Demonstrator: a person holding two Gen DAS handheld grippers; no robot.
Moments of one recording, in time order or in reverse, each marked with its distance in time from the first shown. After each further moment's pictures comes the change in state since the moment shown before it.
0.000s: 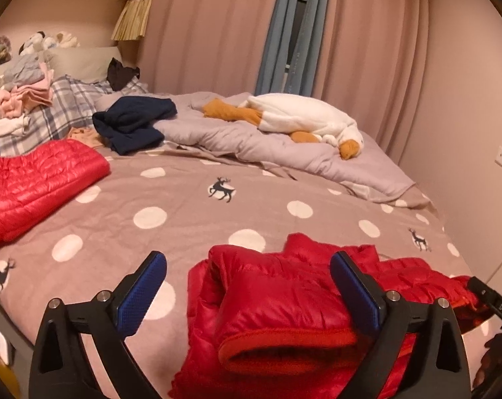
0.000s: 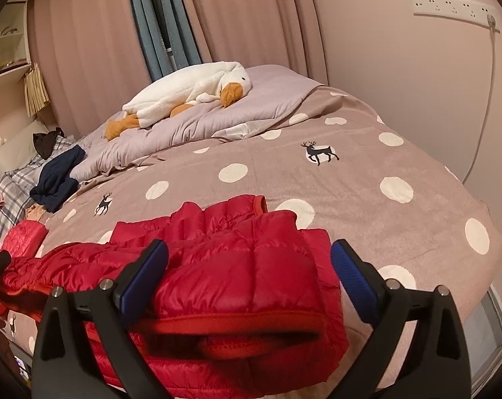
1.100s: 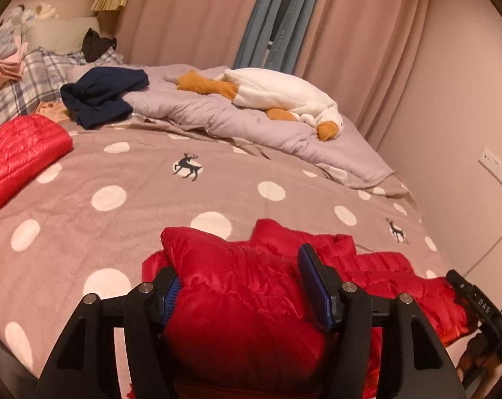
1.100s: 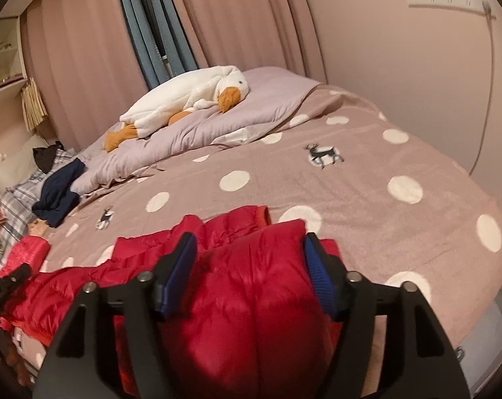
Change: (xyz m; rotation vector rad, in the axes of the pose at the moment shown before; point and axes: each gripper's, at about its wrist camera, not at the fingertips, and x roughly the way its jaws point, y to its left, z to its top) left arm 0.037 -0.009 0.005 -0.041 0.115 -0.130; right arm 0.014 -0.001 0.007 0.038 -0.024 0.005
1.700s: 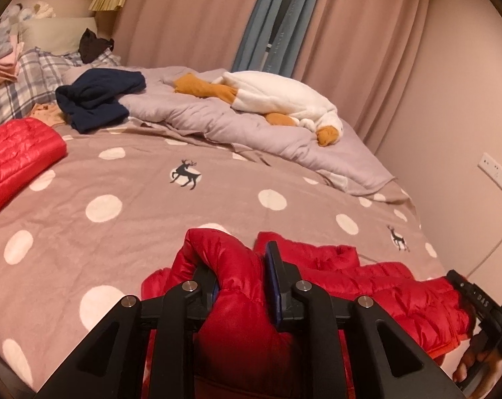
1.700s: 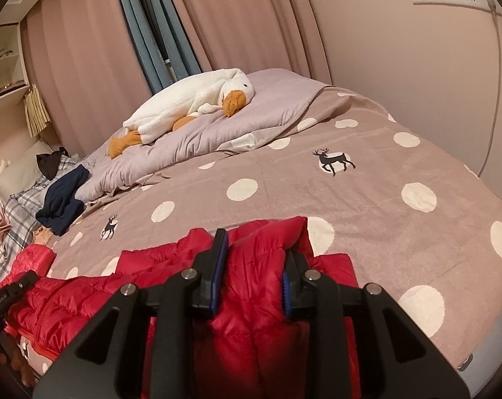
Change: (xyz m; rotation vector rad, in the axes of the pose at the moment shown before) left arm 0.011 0.005 0.014 0.000 -0.008 -0.015; right arm 0.016 0.003 0.013 0.027 0.001 0.041
